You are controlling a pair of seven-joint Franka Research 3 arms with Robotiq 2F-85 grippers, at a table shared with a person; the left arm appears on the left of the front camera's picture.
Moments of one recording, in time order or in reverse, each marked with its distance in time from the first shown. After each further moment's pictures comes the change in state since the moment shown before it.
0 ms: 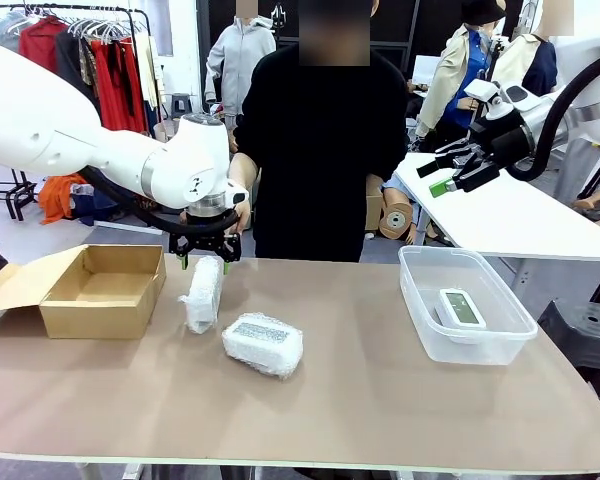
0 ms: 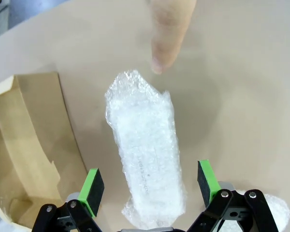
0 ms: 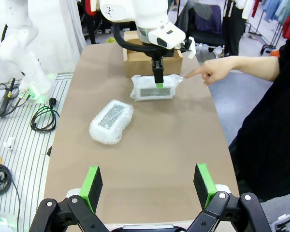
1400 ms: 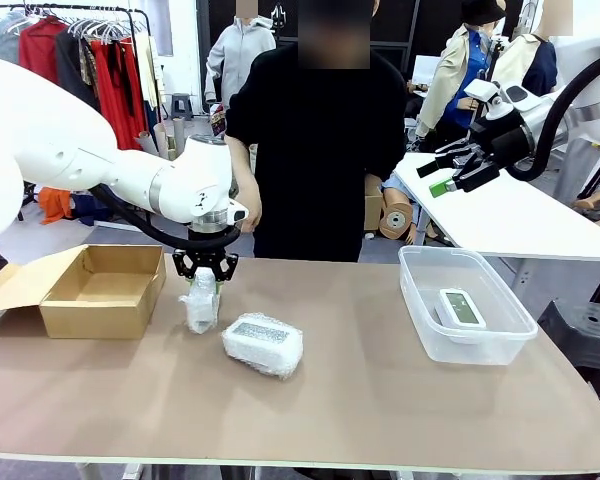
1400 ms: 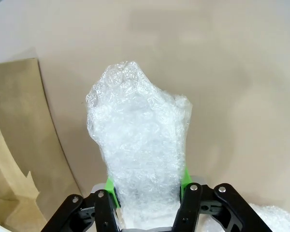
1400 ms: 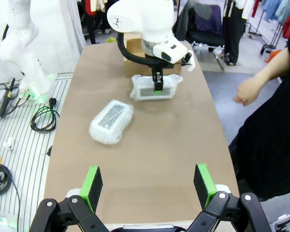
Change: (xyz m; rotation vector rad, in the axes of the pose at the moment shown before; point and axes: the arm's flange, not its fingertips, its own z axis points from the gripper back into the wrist) left arm 0.003 -0.003 -0.041 0.007 0.083 0.040; right arm 0.000 0.000 0.000 0.000 0.000 0.000
